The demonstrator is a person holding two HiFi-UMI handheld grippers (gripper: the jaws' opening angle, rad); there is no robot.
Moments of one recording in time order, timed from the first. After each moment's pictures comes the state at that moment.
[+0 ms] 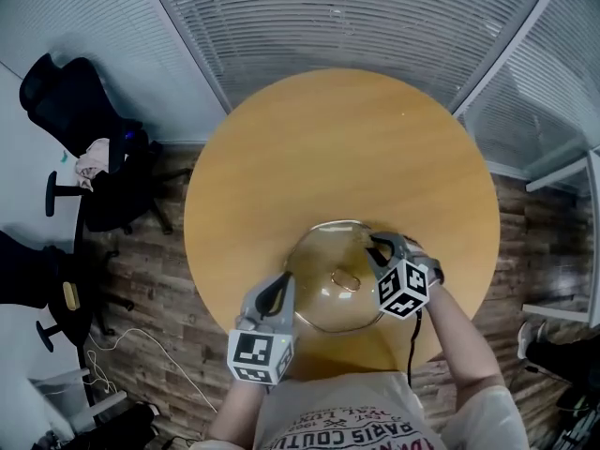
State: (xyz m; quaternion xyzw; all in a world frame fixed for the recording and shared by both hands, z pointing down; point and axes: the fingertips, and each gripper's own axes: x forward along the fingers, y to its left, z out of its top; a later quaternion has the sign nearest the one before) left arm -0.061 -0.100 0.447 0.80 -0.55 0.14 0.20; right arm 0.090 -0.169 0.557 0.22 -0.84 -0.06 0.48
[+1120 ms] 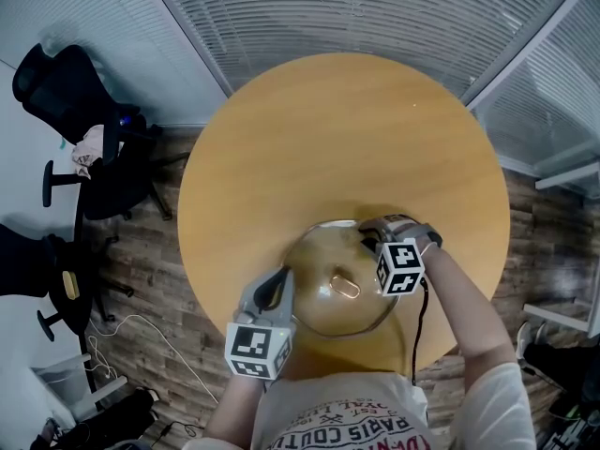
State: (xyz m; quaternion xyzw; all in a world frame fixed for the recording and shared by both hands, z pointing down) left arm -0.063 -0.130 0.483 0.78 -0.56 0.16 0.24; right arm 0.071 -0.192 0.631 -0.02 -0.83 -0.18 0.53
